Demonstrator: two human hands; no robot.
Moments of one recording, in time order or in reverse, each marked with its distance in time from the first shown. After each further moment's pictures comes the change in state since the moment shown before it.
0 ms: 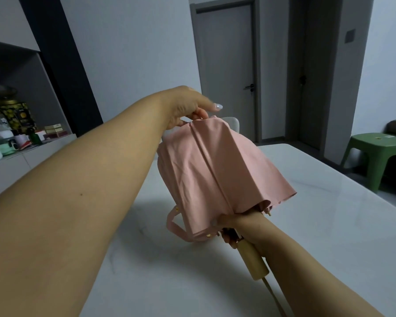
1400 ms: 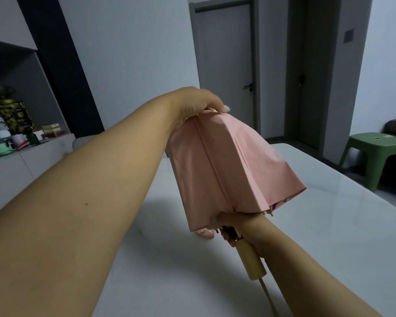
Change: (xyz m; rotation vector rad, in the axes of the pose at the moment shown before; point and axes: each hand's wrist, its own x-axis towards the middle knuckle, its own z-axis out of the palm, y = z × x) left_hand -0.014 0.015 0.016 -0.062 0.004 -0.040; right_hand -0.008 -0.014 0.007 -0.015 -0.004 0.054
